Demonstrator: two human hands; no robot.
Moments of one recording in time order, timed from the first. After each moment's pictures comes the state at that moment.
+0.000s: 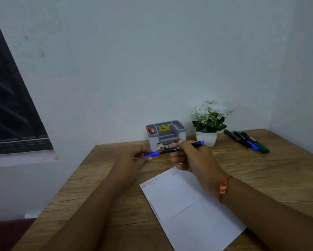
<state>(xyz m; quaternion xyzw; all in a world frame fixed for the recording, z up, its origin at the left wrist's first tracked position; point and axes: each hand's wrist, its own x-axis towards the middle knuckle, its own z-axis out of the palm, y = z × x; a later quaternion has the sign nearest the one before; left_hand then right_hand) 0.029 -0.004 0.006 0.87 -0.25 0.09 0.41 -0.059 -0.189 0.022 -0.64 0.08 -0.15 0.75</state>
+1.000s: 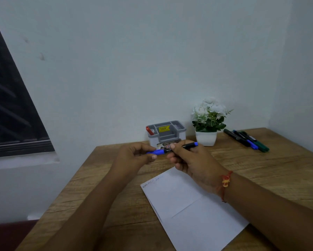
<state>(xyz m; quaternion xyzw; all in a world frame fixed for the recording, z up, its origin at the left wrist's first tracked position) 0.002 -0.011 0.029 0.77 -0.23 0.03 0.60 -0.061 -0.195 0.019 -0.62 -0.01 -0.09 0.78</state>
